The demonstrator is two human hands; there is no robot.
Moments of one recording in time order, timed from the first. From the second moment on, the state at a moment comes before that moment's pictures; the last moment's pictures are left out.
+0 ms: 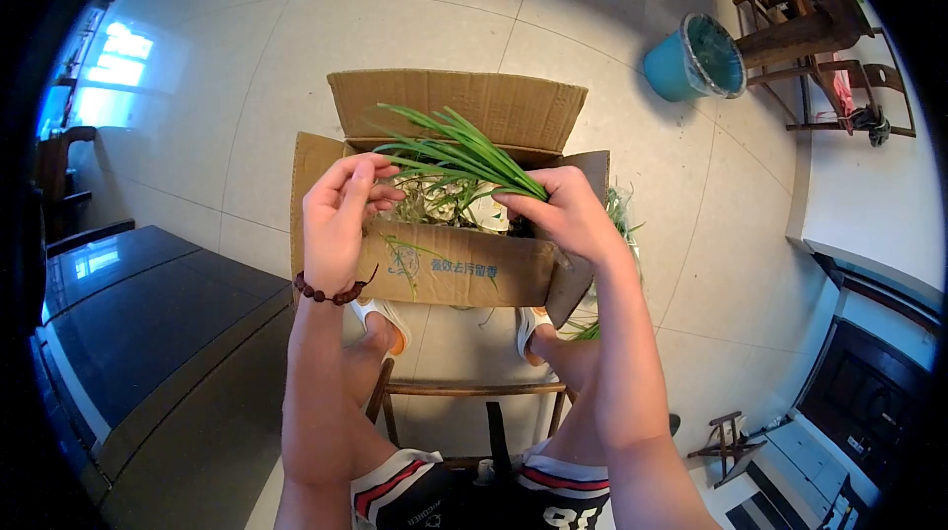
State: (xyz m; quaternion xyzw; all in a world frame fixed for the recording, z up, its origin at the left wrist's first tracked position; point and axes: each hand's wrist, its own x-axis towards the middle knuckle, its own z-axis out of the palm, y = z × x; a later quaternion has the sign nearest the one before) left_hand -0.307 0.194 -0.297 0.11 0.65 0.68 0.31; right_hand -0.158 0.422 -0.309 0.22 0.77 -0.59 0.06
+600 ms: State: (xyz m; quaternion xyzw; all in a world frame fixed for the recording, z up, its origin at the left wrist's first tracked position) left_hand -0.315 0.180 -0.297 0.02 0.55 0.74 0.39; right_hand -0.155 0.434 -0.292 0.28 0.72 -0.64 0.08
